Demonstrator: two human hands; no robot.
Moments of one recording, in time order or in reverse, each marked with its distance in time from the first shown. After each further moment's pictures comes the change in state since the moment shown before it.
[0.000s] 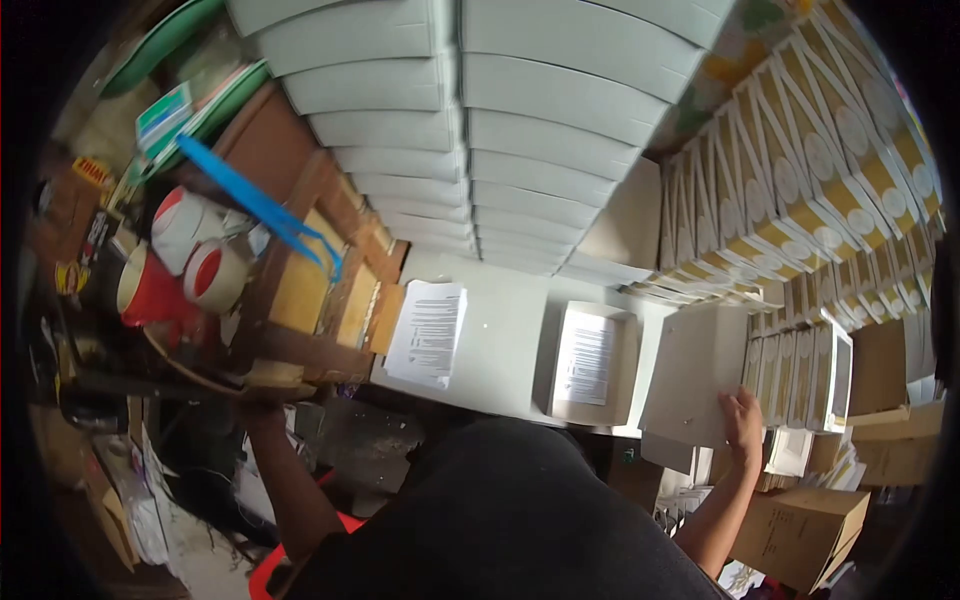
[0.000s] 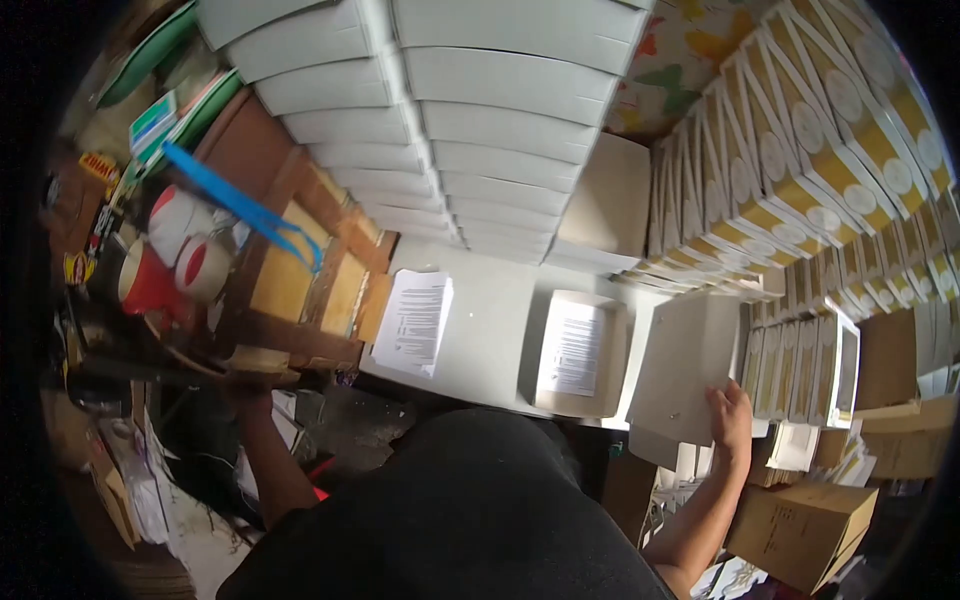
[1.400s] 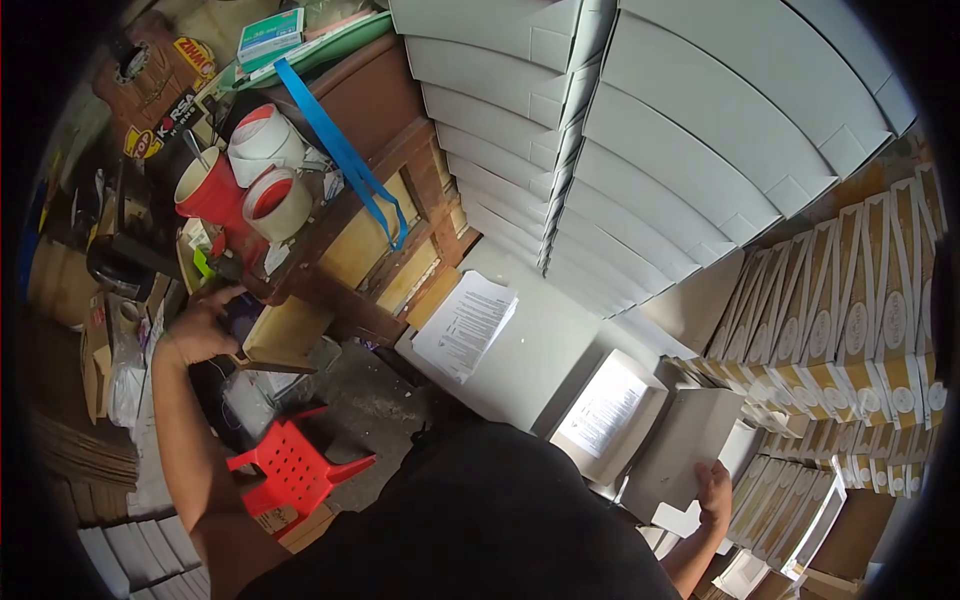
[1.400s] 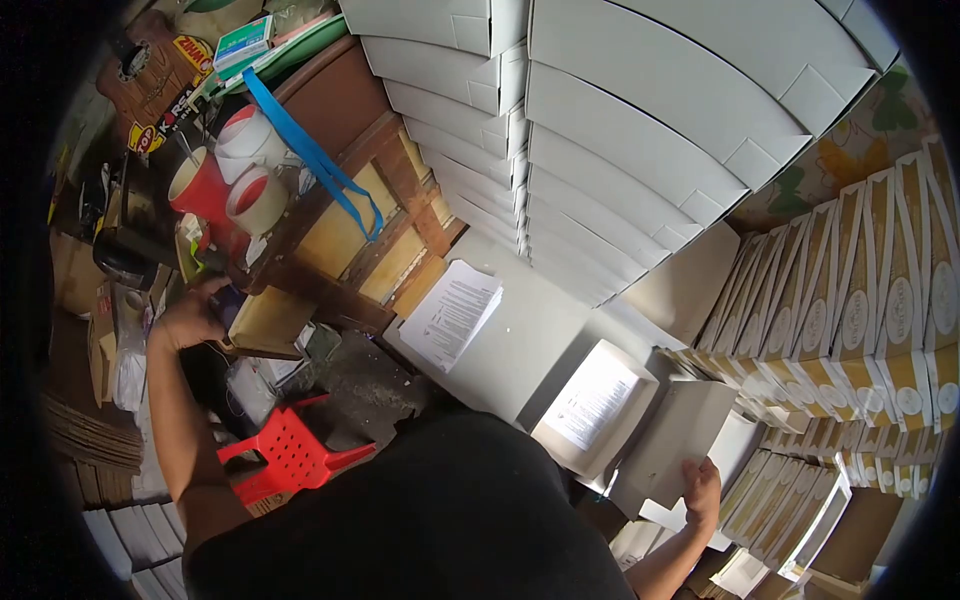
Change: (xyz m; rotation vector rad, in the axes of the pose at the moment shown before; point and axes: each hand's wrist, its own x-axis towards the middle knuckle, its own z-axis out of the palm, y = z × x) left_hand 0.058 0.122 0.269 2.288 0.166 -0.701; right_hand 0.111 0.062 0.021 0.060 -0.391 0.014
